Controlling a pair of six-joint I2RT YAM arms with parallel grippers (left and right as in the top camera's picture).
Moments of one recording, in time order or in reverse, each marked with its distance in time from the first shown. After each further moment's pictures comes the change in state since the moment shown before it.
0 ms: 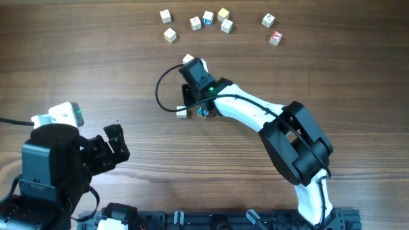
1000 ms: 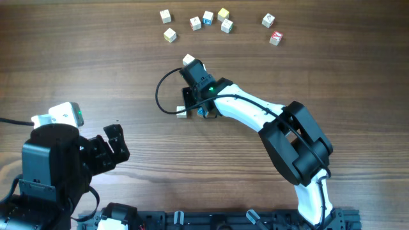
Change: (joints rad) left arm 0.000 0.000 0.000 0.000 0.000 0.000; right arm 0.000 0.000 0.000 -0.046 -0.038 -0.046
